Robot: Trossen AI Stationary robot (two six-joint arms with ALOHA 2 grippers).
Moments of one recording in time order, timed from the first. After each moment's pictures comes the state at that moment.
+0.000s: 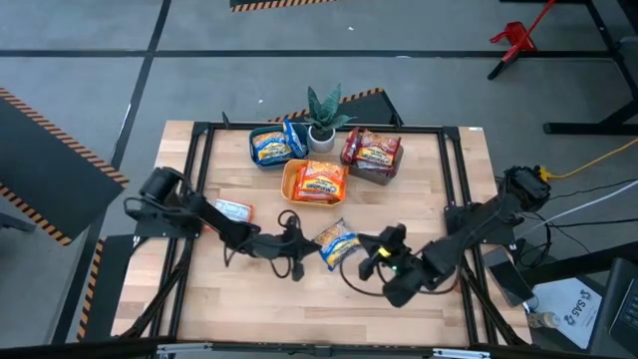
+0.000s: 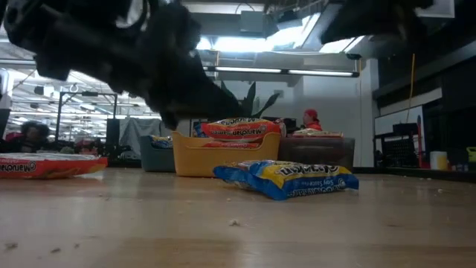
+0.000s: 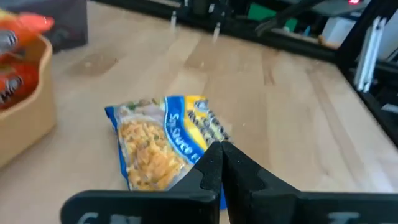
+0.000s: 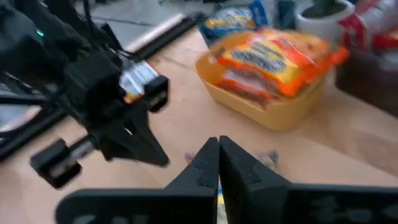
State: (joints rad) left arm -0.38 1.82 0.65 0.83 -0.48 -0.39; right arm 0.66 1.59 1.05 -0.45 1.06 1.30
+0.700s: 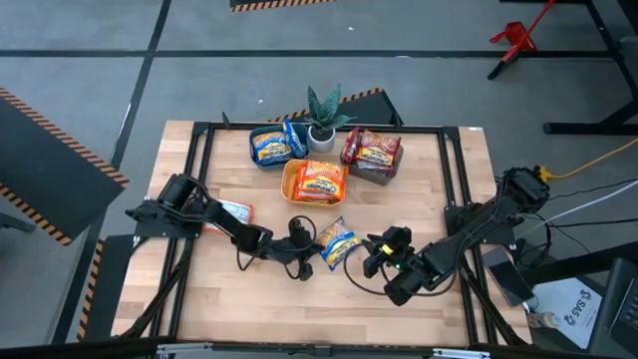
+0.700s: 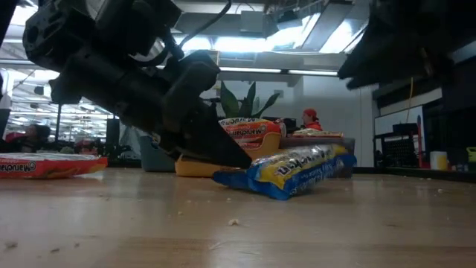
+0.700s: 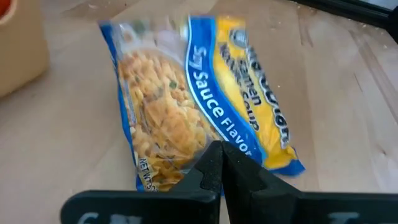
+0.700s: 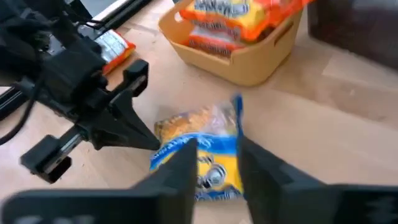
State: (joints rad) left arm -0.35 1.97 0.74 0.68 -0.47 -0.51; right arm 0.66 1.60 0.96 -0.52 0.97 1.52
